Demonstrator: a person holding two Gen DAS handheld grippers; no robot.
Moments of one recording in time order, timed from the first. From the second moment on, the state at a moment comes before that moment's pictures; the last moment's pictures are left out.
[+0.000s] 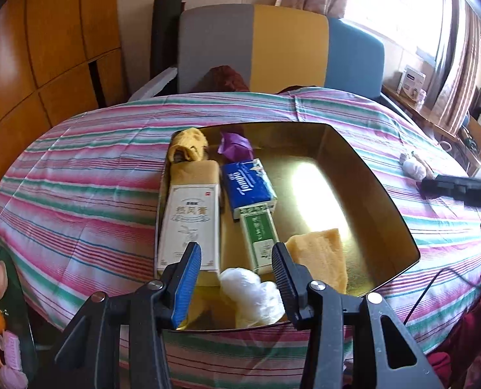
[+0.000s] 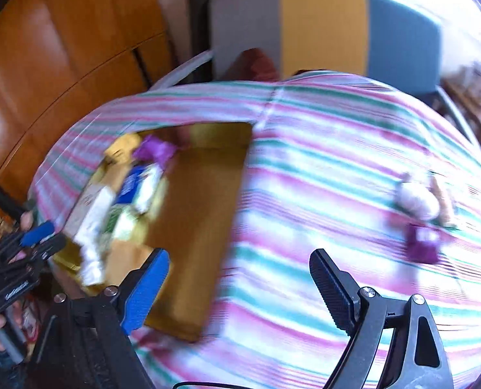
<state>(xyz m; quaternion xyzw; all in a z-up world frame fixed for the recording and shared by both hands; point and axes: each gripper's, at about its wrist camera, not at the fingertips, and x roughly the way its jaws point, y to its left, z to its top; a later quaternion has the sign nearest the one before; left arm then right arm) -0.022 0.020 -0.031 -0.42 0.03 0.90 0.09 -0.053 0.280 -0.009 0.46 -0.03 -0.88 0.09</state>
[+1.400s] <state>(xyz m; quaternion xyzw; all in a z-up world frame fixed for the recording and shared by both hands) -0.093 0.279 -0.013 -0.47 0.08 0.81 0.33 -0.011 0.556 -0.044 0.34 -0.40 -0.82 -0.23</state>
